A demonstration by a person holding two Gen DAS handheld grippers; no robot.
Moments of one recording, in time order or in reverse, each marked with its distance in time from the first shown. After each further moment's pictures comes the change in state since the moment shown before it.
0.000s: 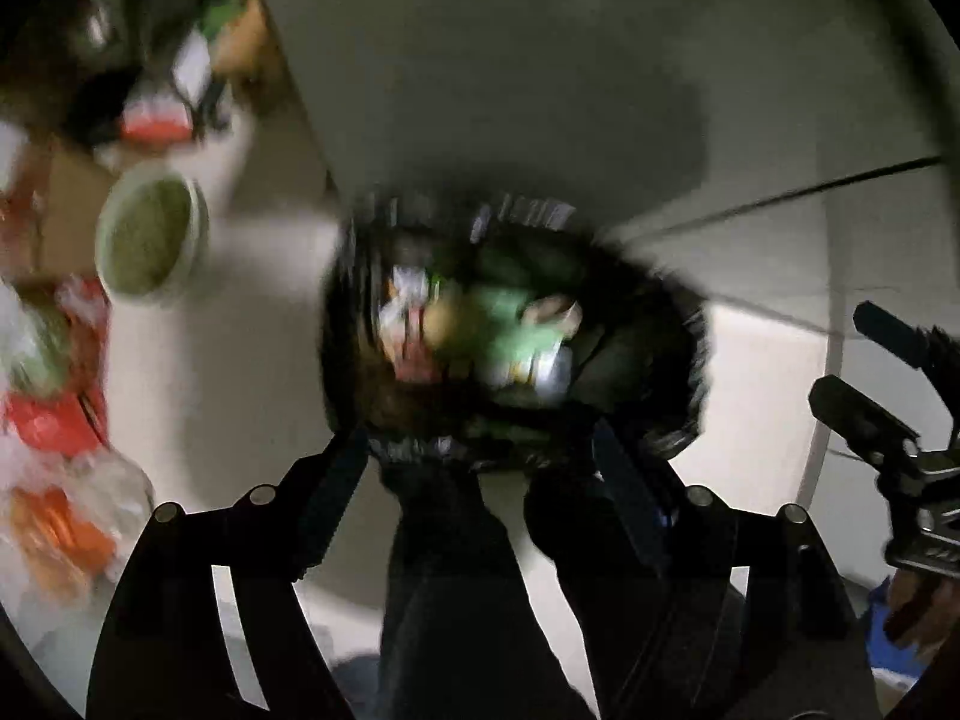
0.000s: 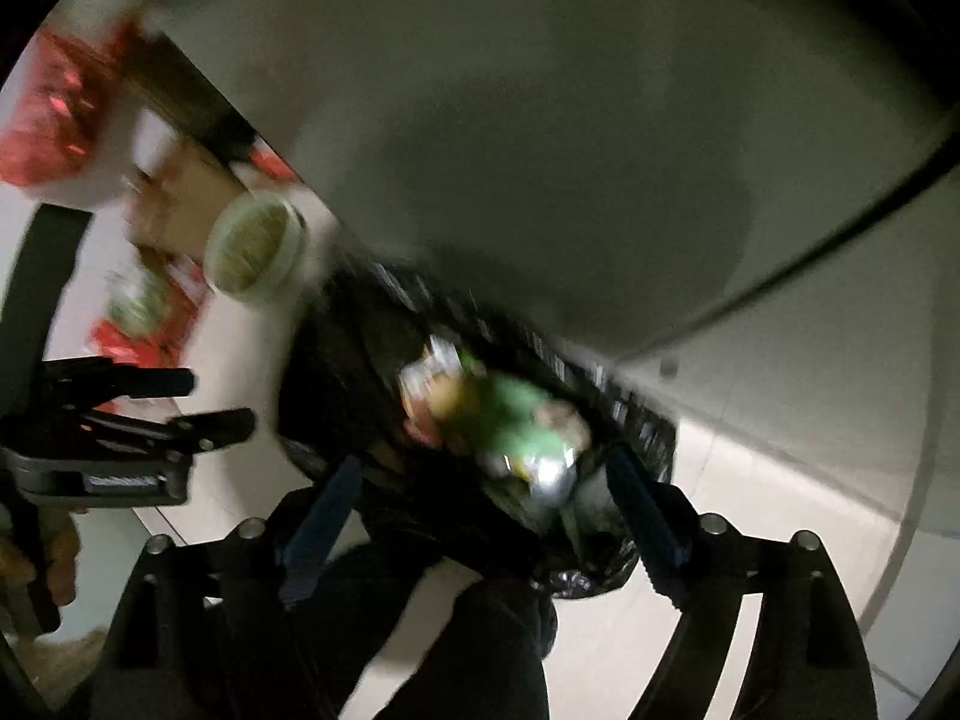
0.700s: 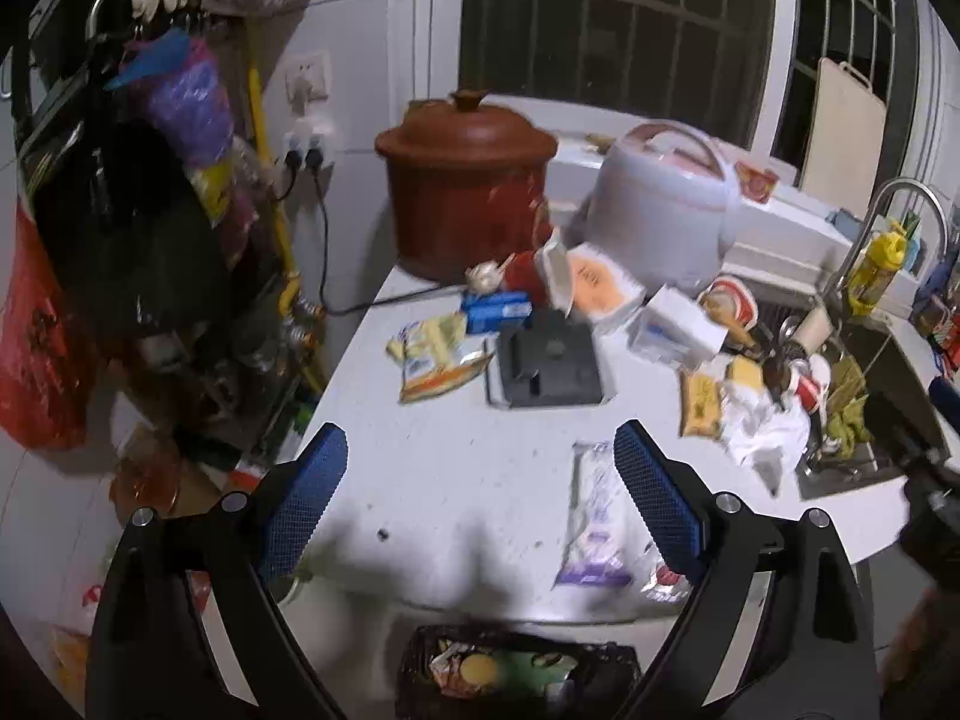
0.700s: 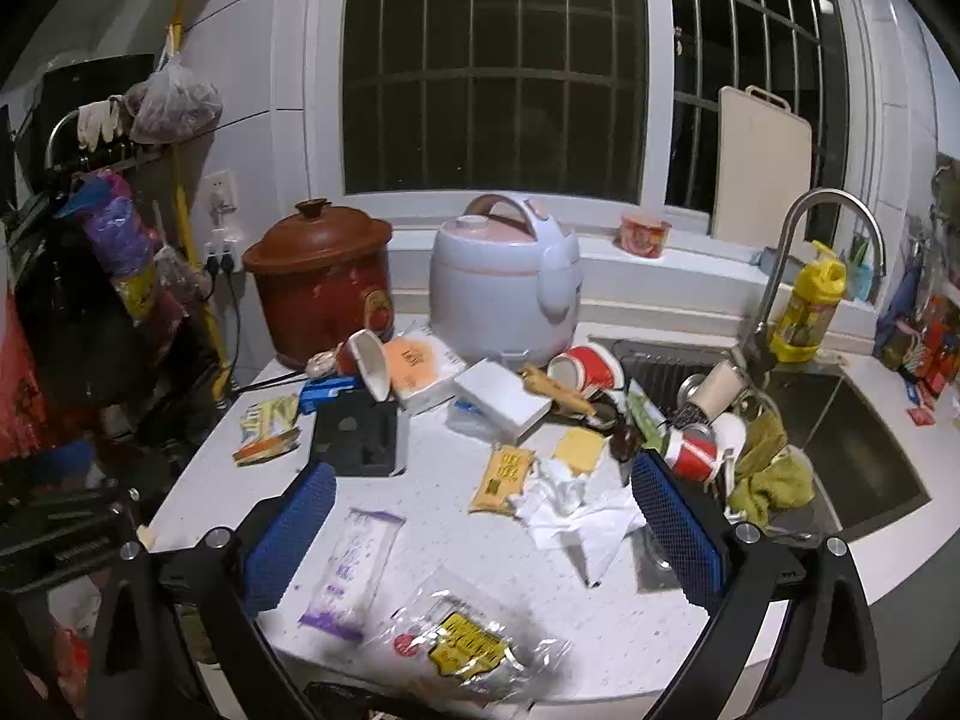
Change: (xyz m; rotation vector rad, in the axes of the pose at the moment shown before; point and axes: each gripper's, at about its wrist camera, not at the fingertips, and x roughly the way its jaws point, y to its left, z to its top) left arm -0.311 -0.128 0.108 0.040 -0.804 0.179; right arm -0.321 -0.035 0.112 0.217 -0.794 -0.326
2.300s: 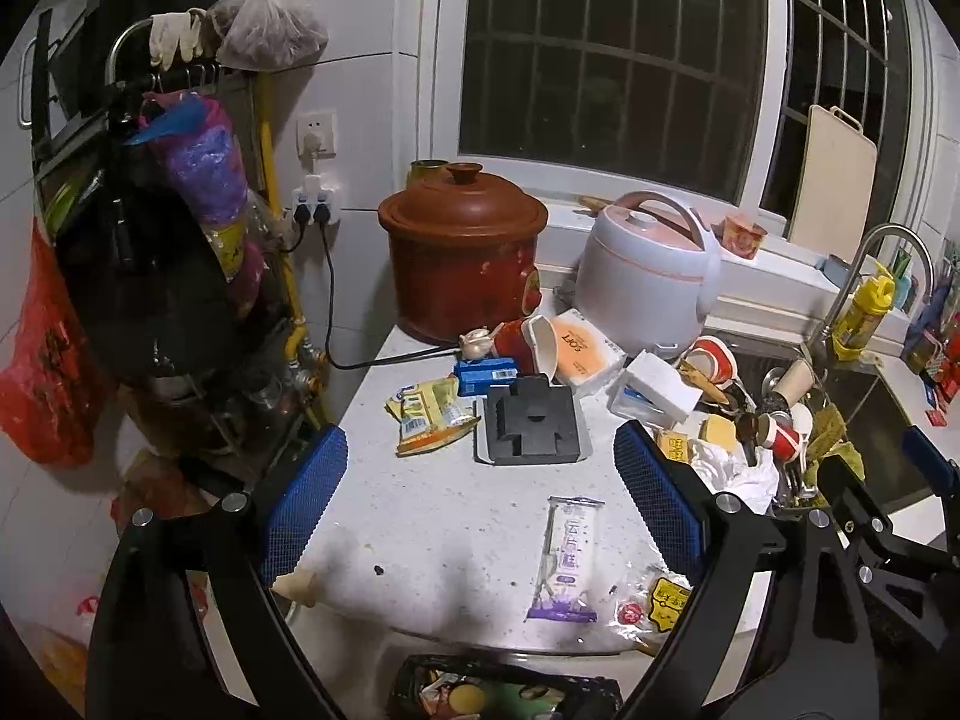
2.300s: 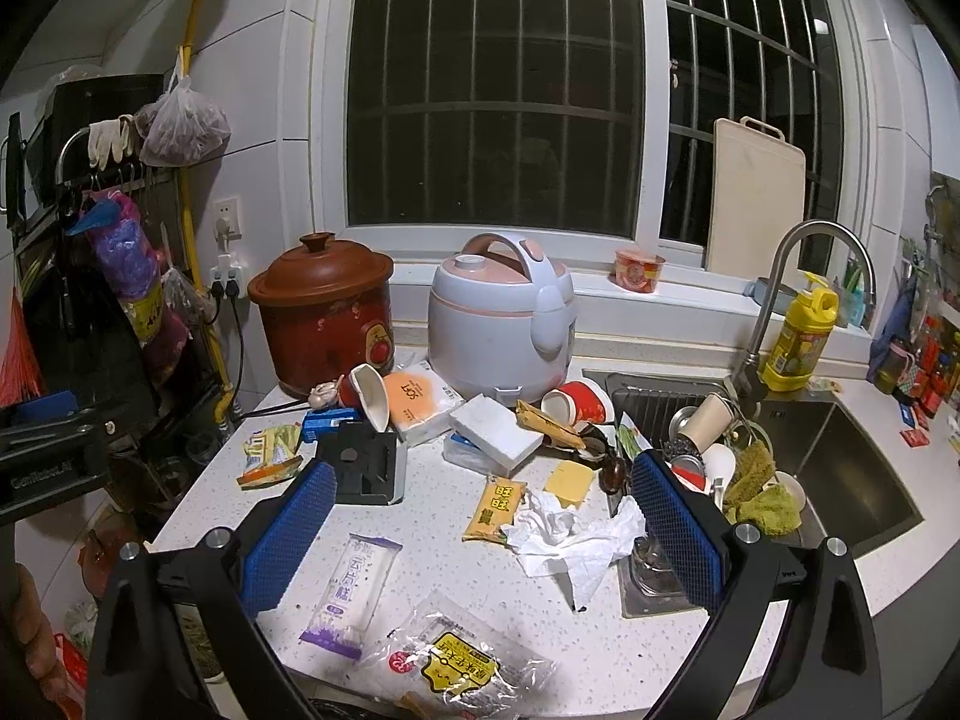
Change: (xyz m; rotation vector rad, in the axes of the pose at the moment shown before) left arm -0.045 -0.007 0.026 -0.014 -0.096 0.004; right arm -0.023 -0.003 0.010 -0.024 -0.070 0.015
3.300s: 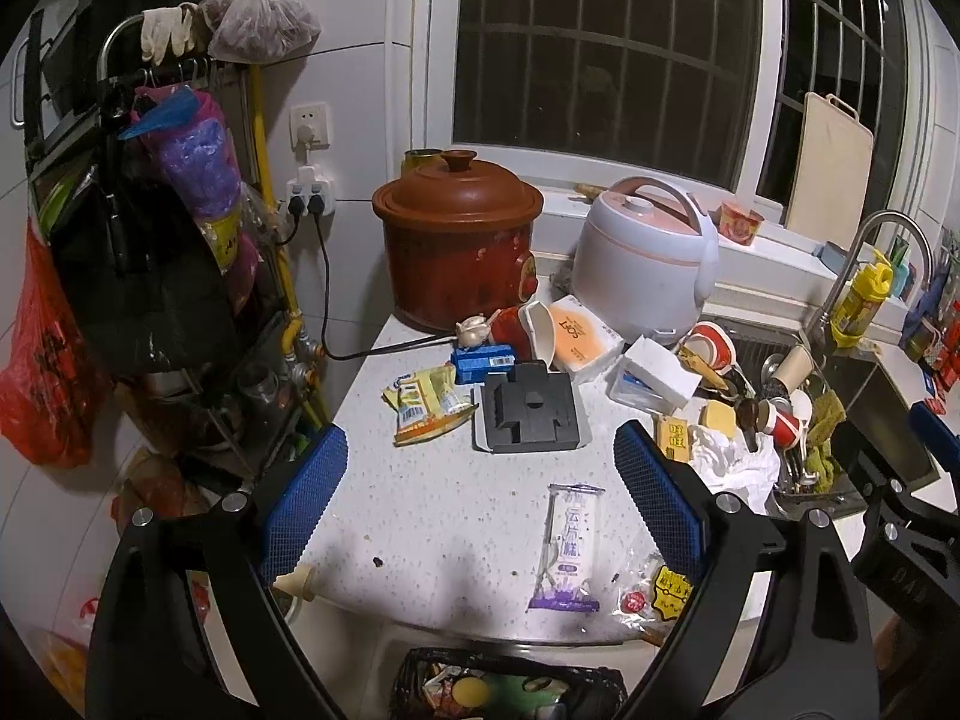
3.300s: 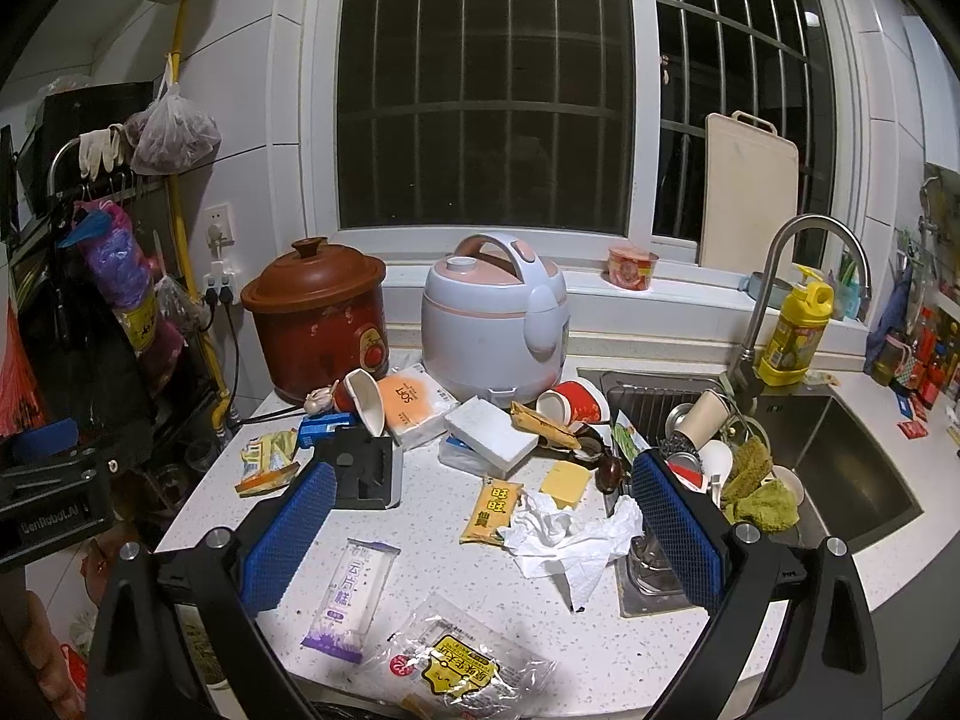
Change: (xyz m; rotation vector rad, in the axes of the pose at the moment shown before) left arm 0.003 0.002 -0.004 0.012 0.019 -0.010; right arm -0.004 -0.003 -0.001 0.018 0.002 -0.011
